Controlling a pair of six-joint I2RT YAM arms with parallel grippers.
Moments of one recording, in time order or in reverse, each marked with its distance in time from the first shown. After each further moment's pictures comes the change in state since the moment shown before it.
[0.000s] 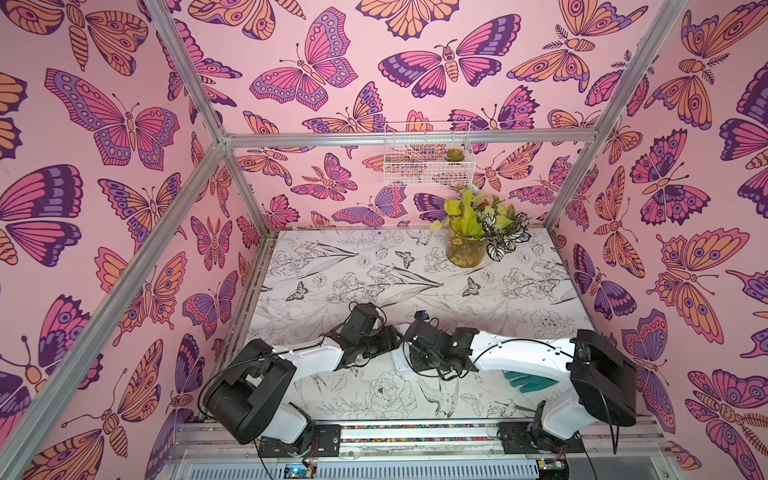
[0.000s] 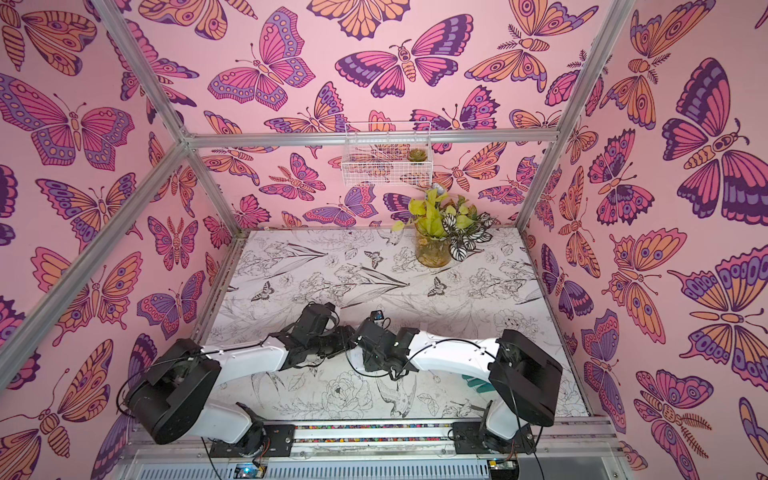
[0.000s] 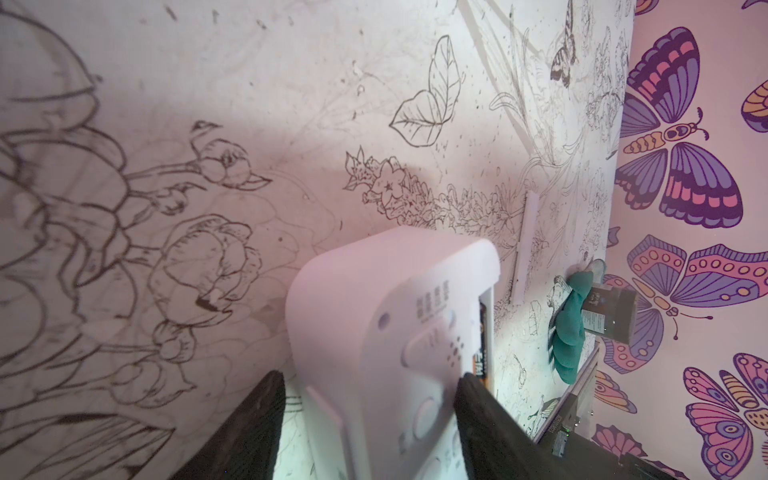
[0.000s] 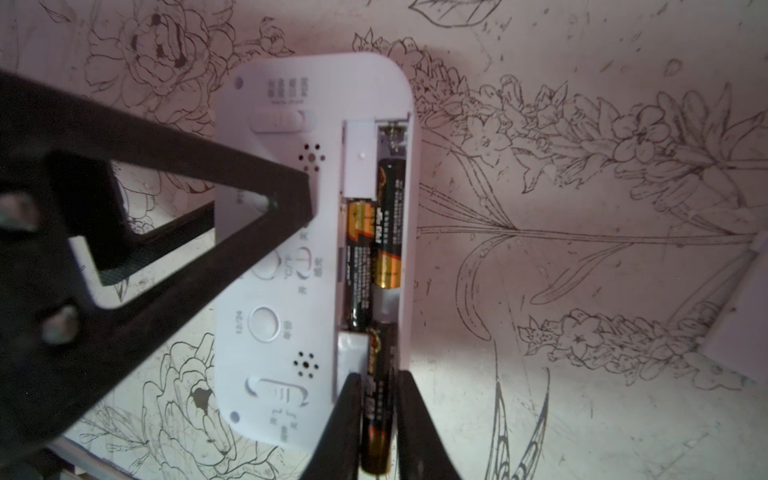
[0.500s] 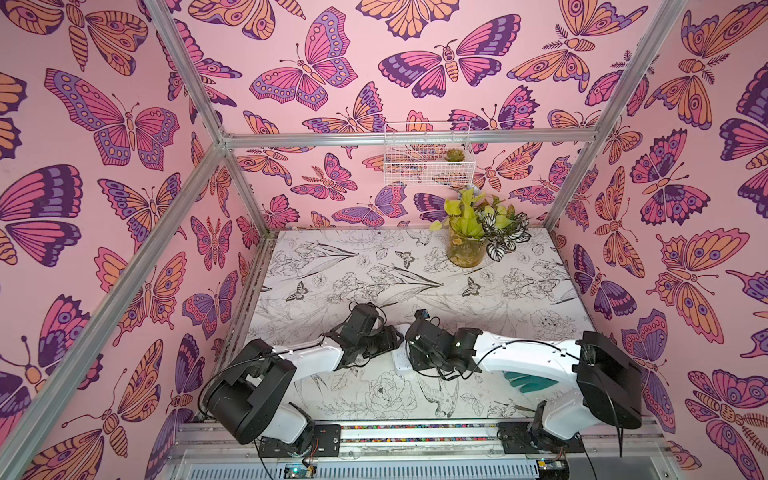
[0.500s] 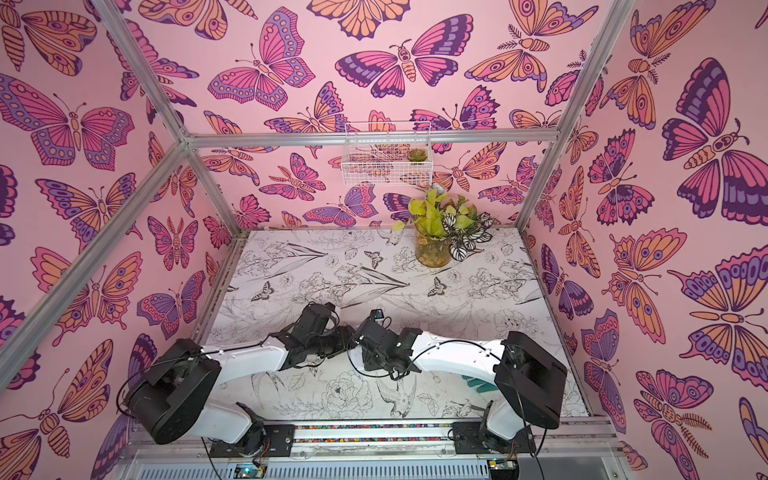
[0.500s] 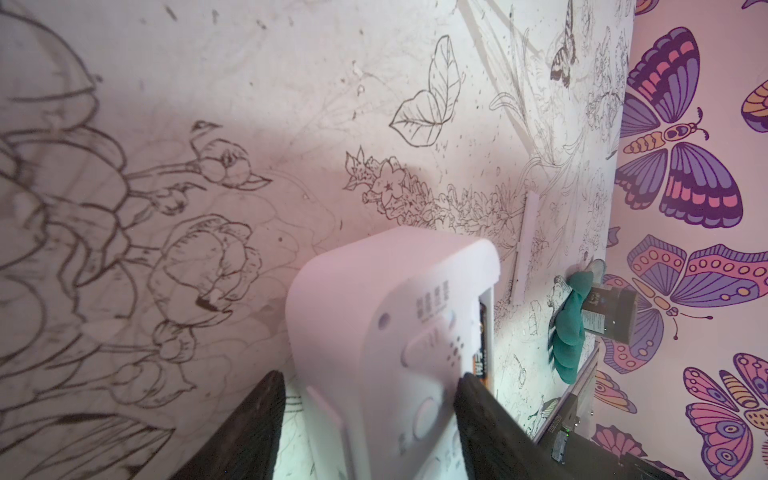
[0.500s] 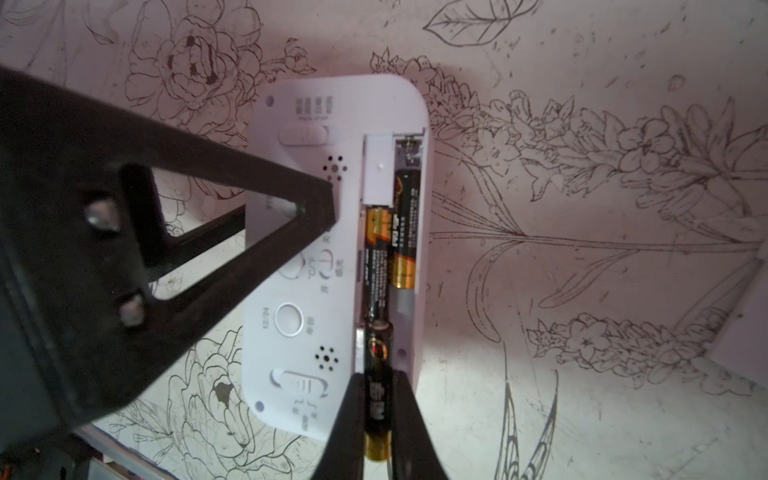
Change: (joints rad) left arm 0.000 0.000 0.000 0.000 0.000 0.000; right arm 0.000 -0.031 -0.011 0.020 -0.006 -0.001
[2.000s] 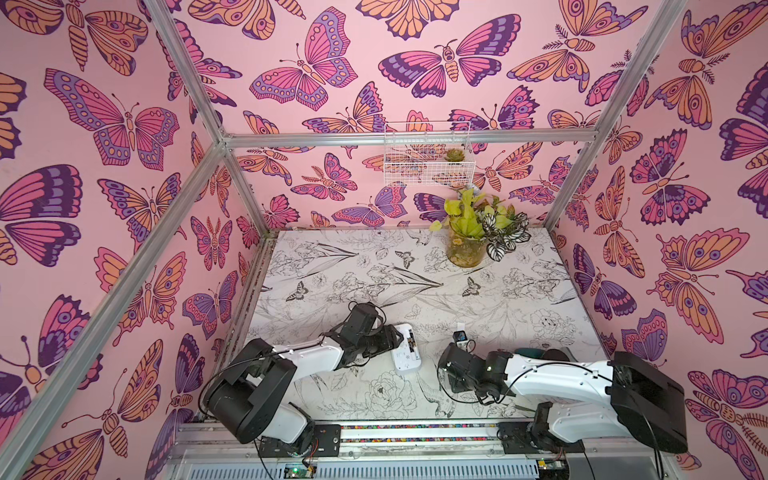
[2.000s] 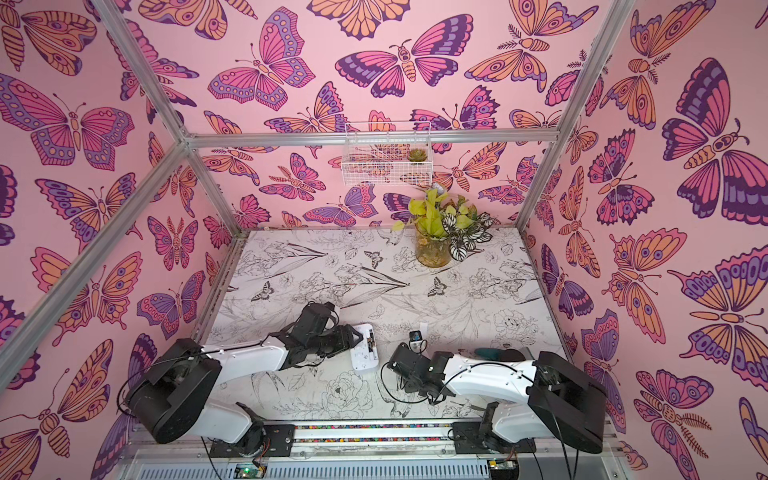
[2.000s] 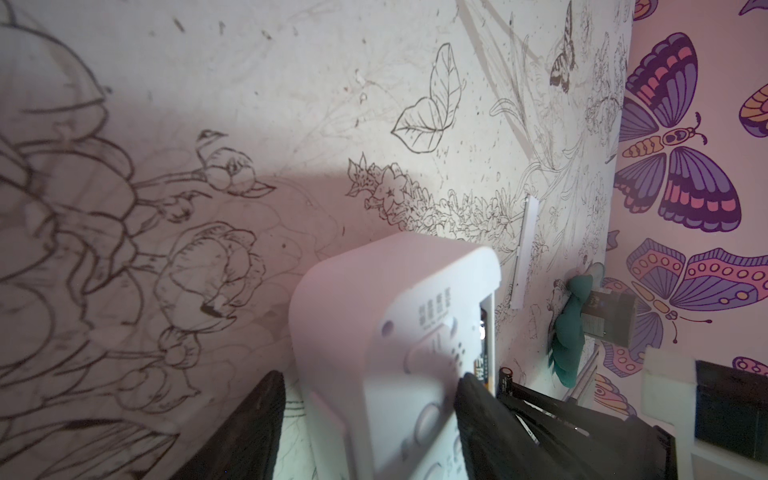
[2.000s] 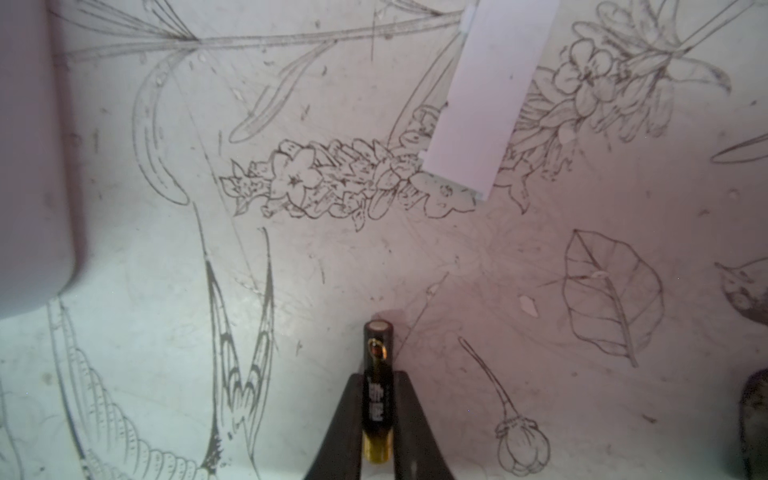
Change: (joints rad) left arm 0.005 0.004 0.000 0.005 -0.001 0.000; right arm -0.010 -0.227 -0.378 -0.049 0.130 0.048
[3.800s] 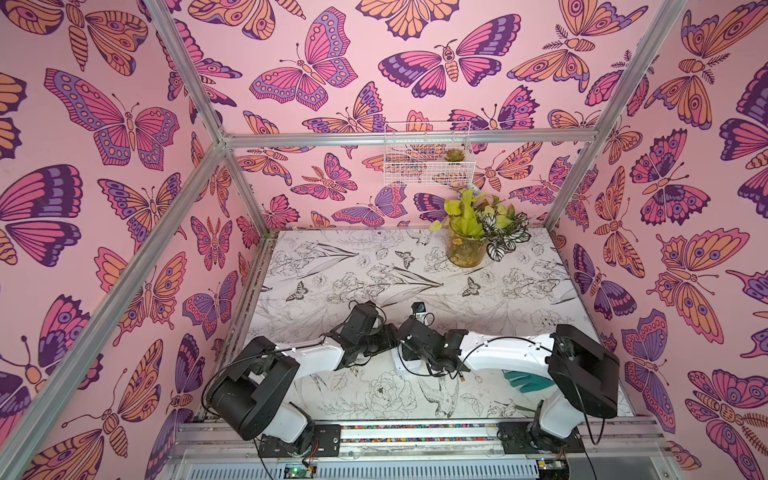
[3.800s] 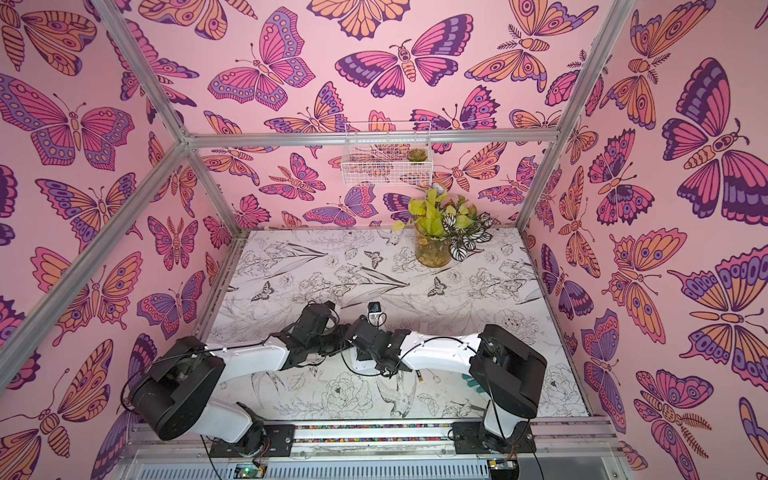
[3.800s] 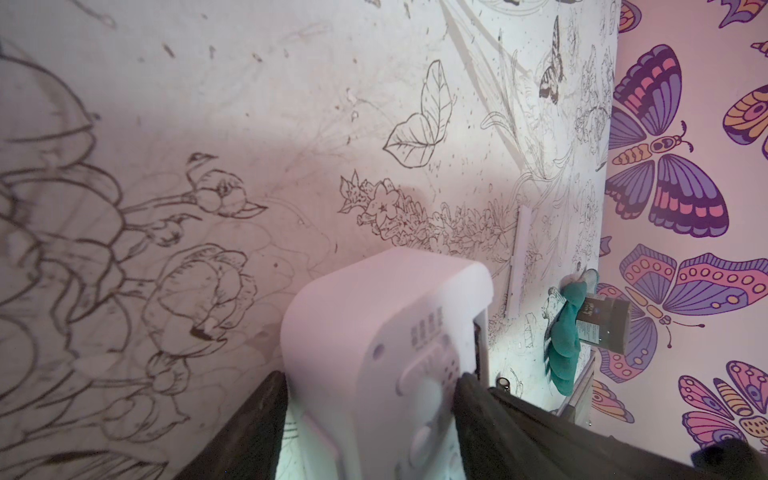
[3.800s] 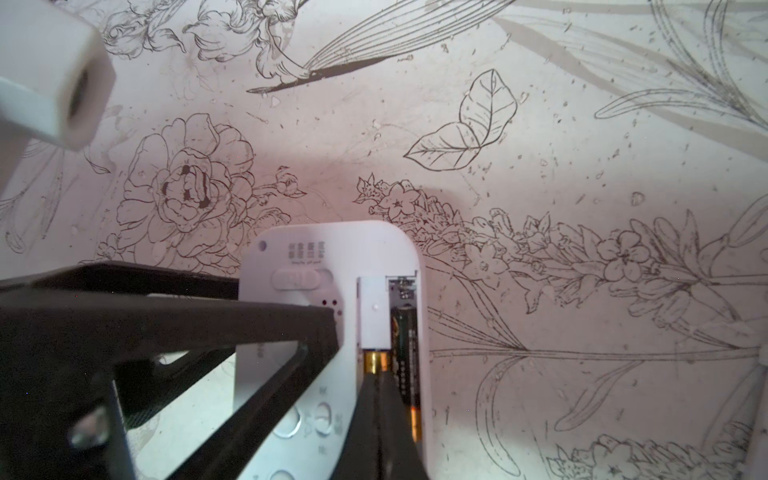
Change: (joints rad) left arm 0.002 0.020 -0.008 0.055 -0.010 -0.005; right arm 0.014 0.346 0.387 0.248 0.062 -0.018
